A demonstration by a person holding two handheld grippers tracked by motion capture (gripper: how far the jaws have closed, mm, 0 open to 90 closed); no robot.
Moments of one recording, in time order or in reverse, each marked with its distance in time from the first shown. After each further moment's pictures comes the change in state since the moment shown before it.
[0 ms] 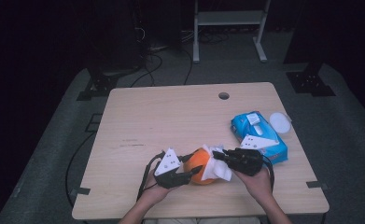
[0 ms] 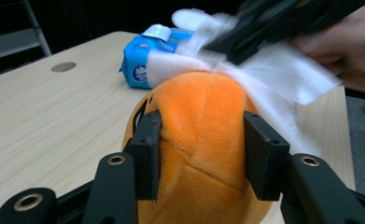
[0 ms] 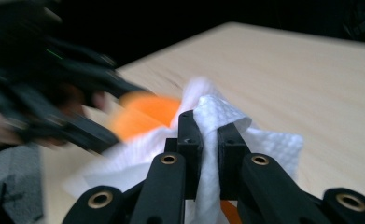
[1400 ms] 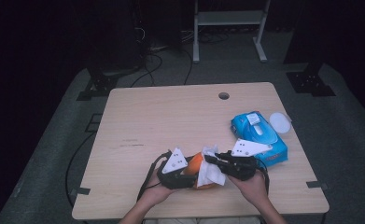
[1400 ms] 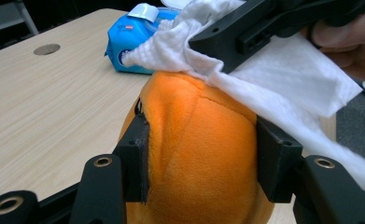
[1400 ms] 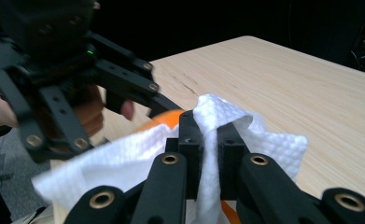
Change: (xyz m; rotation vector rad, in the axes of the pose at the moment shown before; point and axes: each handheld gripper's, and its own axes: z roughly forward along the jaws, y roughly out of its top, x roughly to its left) left arm -0.009 0.014 0.004 0.102 -0.024 0.003; right arm 0.032 0.013 0.004 -0.016 0.029 -0.144
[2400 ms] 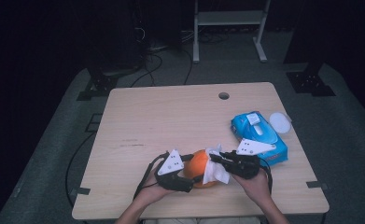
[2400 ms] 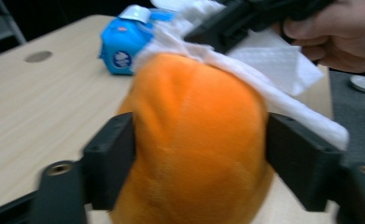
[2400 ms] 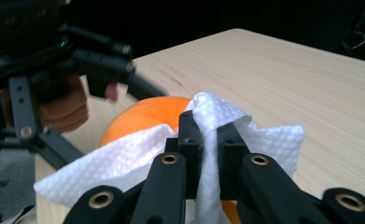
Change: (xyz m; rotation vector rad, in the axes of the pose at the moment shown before) left arm 0.011 -0.012 -0.002 -0.034 -0.027 0.049; right arm -0.016 -0.016 -0.002 0.000 -0.017 0.035
